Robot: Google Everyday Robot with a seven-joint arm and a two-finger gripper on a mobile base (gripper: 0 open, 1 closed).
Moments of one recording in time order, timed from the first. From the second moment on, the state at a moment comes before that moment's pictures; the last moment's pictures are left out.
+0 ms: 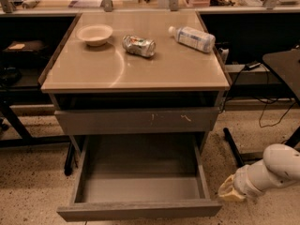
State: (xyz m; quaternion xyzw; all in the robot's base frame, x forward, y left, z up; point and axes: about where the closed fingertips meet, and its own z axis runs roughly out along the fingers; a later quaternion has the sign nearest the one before) arm 0.412 -0.269 0.486 -0.56 0.79 0.18 0.15
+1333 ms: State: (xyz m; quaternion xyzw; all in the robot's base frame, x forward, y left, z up) arm 0.357 -0.184 0.460 -0.64 0.71 0.24 0.19
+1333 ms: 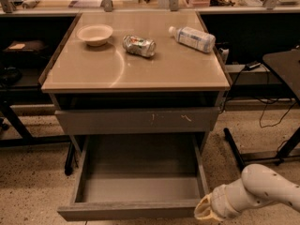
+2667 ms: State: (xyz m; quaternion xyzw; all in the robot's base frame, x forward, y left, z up) arm 0.353 -0.102 0.430 -0.71 0.63 0.23 0.21
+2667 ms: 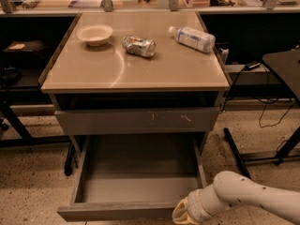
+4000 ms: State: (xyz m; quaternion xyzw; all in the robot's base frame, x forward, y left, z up) arm 0.363 -0.101 0.425 -0.71 0.63 0.24 0.23
